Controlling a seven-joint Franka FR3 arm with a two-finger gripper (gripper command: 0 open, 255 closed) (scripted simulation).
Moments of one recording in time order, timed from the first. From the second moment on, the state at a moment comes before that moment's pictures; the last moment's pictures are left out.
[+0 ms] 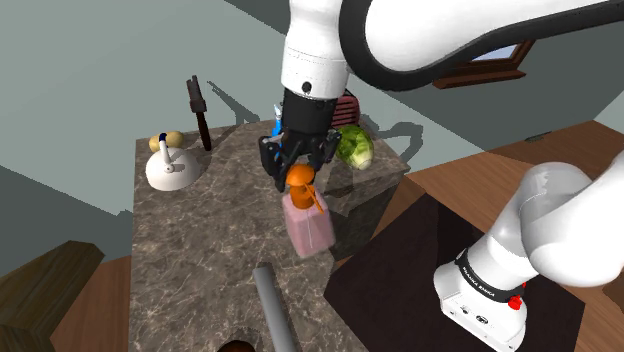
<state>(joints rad) 0.32 -0.33 0.34 -2.28 0.27 2.00 0.70</state>
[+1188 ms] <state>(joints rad) 0.46 -0.17 0.68 -2.10 0.23 2.07 1.20</state>
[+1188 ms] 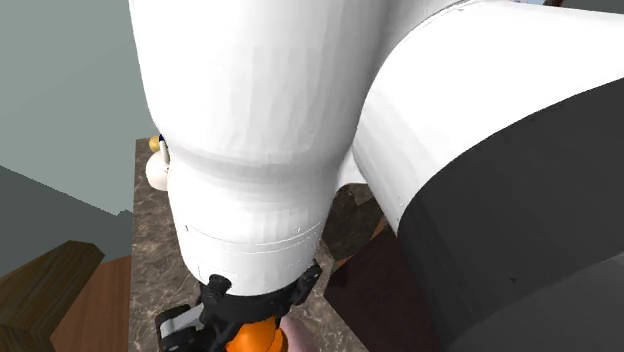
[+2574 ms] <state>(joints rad) 0.54 0.12 0.80 -2.05 -0.02 2.26 1.52</state>
